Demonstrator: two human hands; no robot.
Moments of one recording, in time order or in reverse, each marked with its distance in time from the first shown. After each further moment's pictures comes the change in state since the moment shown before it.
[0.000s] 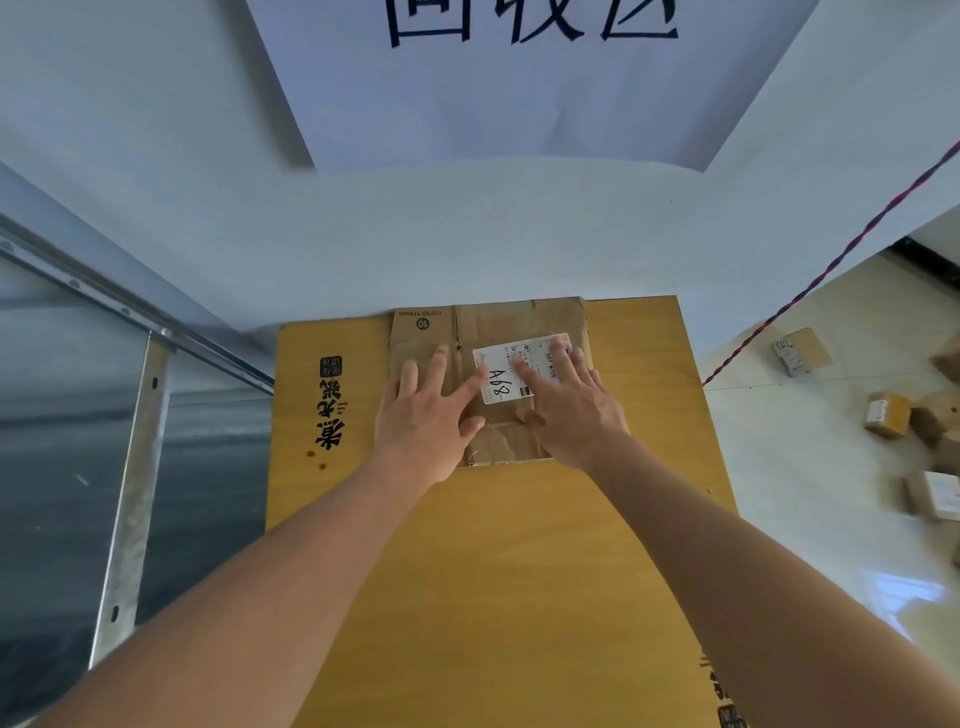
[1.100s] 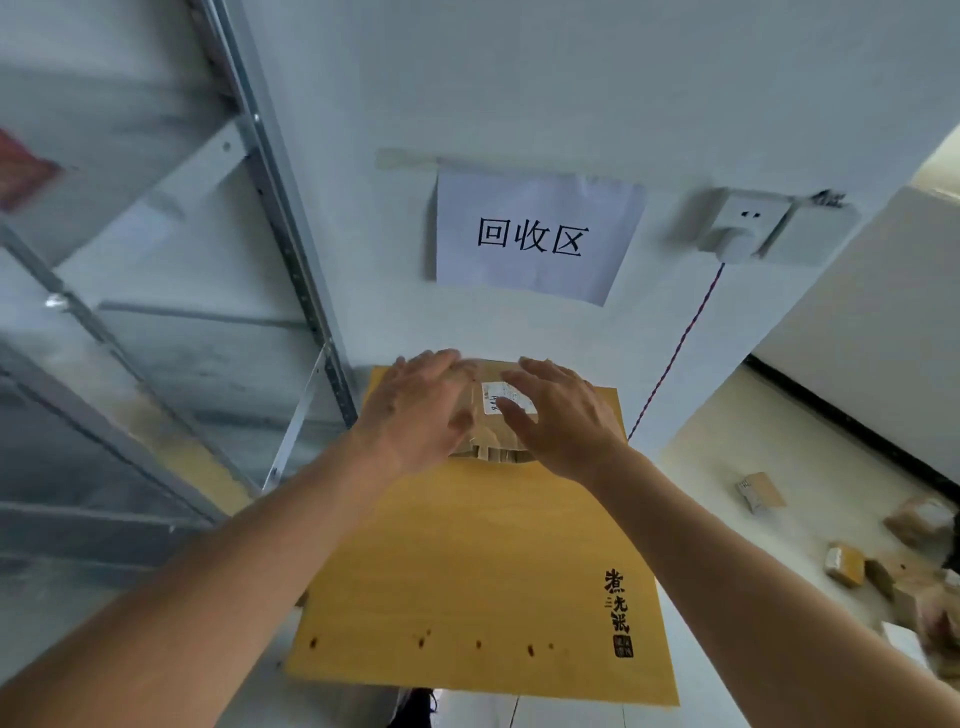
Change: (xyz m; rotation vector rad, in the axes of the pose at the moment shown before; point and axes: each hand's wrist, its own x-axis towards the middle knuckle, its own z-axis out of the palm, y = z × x) left_hand -0.275 0.033 -0.203 -0.162 0.462 0.082; right_hand -0.271 -0.087 -0.175 -0.002 0.372 -0.329
